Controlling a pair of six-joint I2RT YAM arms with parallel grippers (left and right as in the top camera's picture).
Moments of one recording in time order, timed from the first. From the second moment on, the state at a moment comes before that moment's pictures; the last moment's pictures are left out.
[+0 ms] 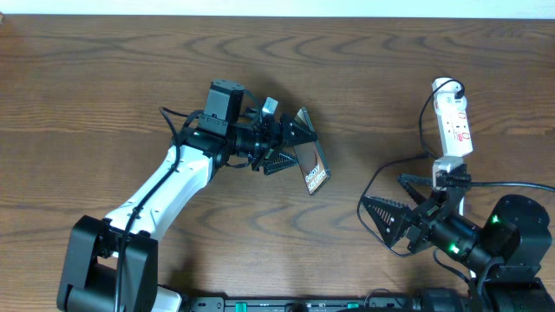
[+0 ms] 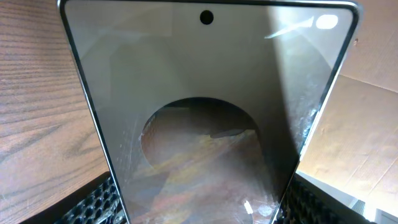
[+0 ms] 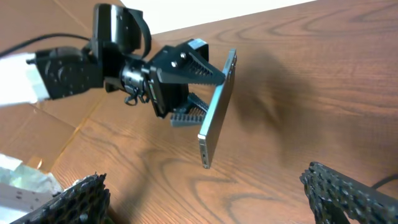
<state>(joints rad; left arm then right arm) -0.35 1.61 1.01 -0.23 1.03 -1.06 0.00 0.55 0.81 -0.75 -0.75 0.22</state>
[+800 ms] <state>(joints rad) -0.35 1.61 1.01 -0.23 1.03 -1.06 0.25 0.58 0.66 -0.48 -0.62 0.28</state>
